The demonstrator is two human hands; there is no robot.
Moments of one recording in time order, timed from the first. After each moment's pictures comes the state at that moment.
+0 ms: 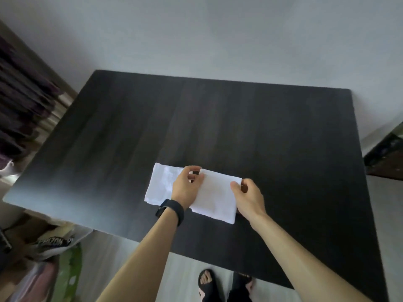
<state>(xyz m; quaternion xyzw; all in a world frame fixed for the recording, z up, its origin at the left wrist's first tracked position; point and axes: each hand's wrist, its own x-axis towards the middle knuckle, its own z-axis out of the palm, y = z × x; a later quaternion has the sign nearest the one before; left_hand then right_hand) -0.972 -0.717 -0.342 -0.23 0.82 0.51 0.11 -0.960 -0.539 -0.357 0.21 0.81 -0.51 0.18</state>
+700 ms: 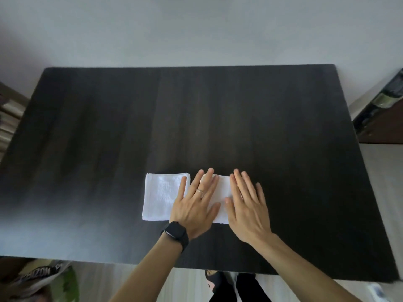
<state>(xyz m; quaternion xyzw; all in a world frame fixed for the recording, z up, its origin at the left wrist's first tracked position) -0.959 -0.744 -0.395 0.23 0.97 0.07 0.06 -0.928 -0.564 -0.403 -0.03 0.99 -0.13 0.02</state>
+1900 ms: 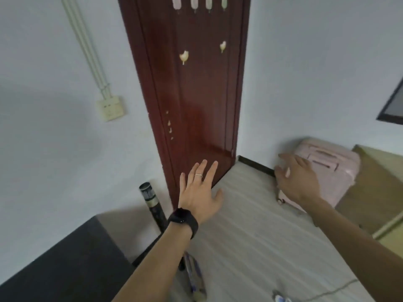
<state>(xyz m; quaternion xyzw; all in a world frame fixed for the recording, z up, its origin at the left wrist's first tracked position) -0.884 -0.088 -0.076 0.57 0.80 0.20 -0.01 -0.665 0.075 -0.073 0.52 0.80 -0.11 -0.28</state>
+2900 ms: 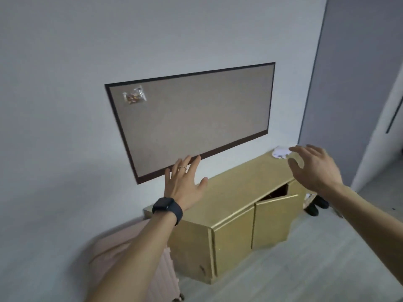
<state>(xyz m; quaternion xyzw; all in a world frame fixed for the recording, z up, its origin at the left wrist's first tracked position) -0.363 0.530 0.041 0.91 0.35 0.22 0.06 -0.092 0.314 0.054 0.87 0.39 0.19 -0.25</state>
